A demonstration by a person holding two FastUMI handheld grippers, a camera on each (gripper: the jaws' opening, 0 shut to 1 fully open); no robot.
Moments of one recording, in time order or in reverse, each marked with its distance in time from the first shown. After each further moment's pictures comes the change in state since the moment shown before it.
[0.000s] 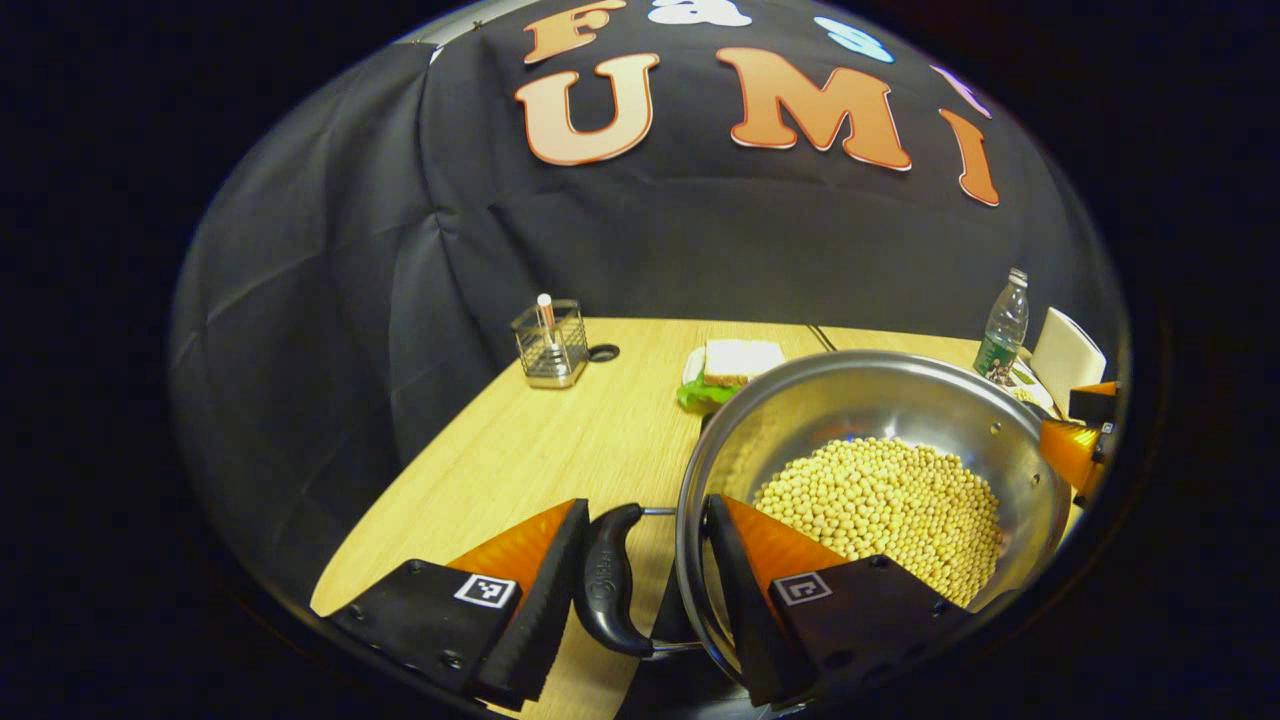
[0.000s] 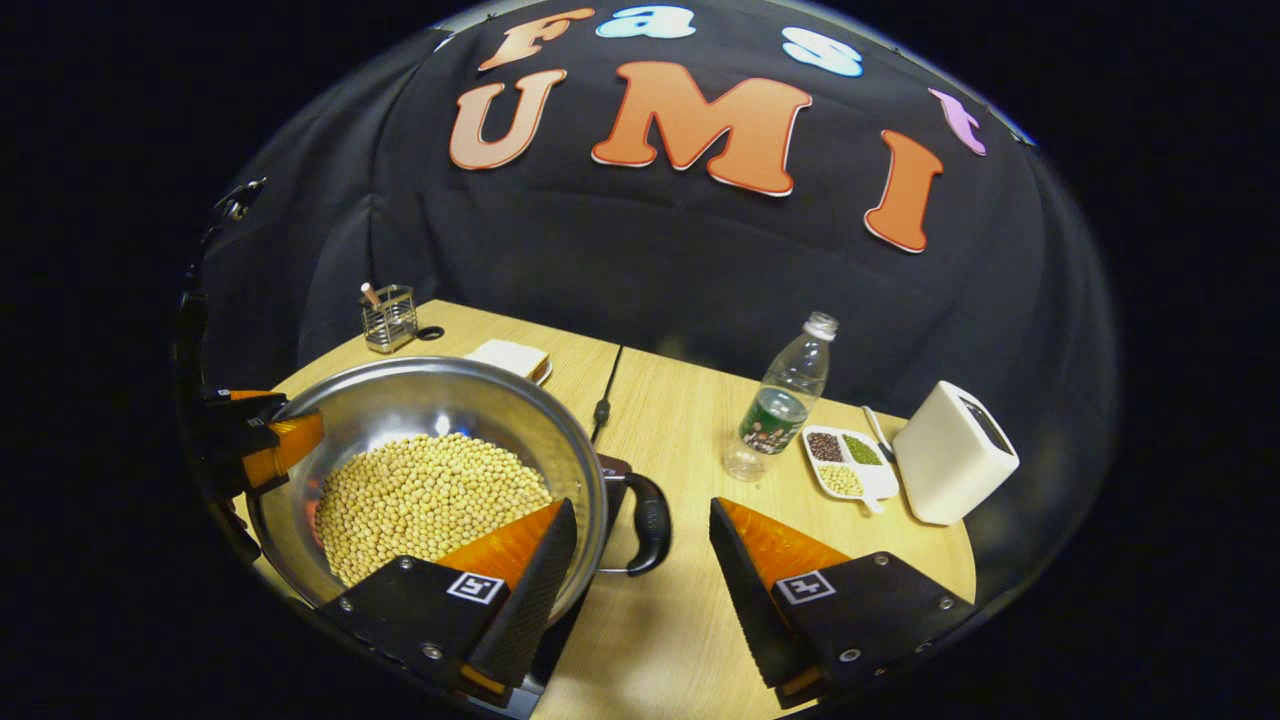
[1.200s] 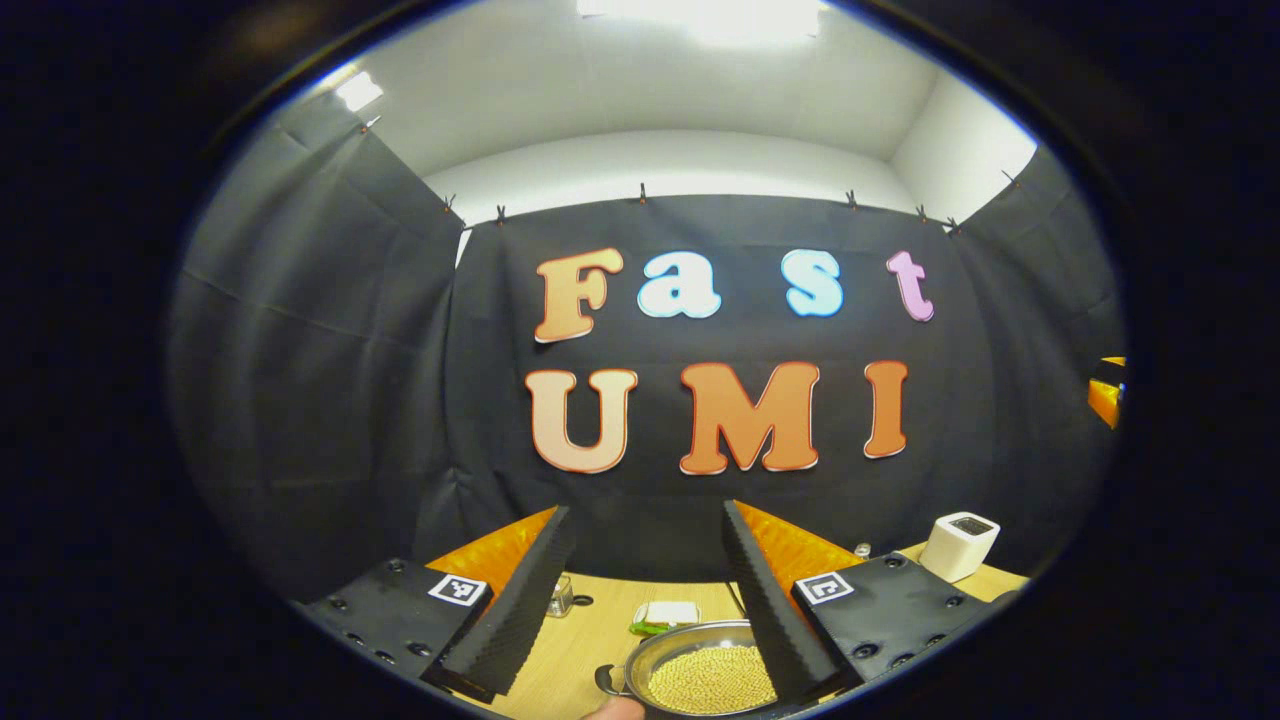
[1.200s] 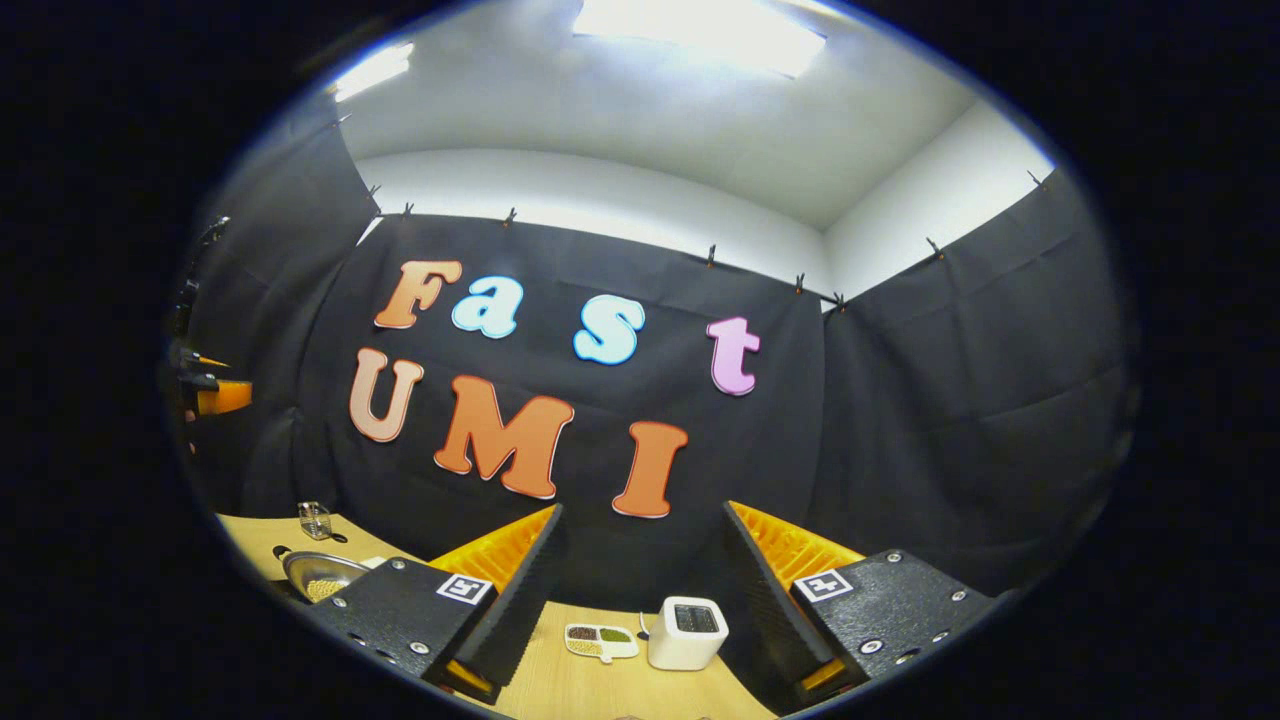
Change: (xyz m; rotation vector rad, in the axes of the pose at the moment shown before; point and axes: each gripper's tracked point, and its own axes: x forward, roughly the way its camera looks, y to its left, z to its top) left arm -0.334 0.010 0.286 -0.096 -0.718 -0.129; right arm -0.375 -0.267 0.174 0.043 -0.776 -0.353
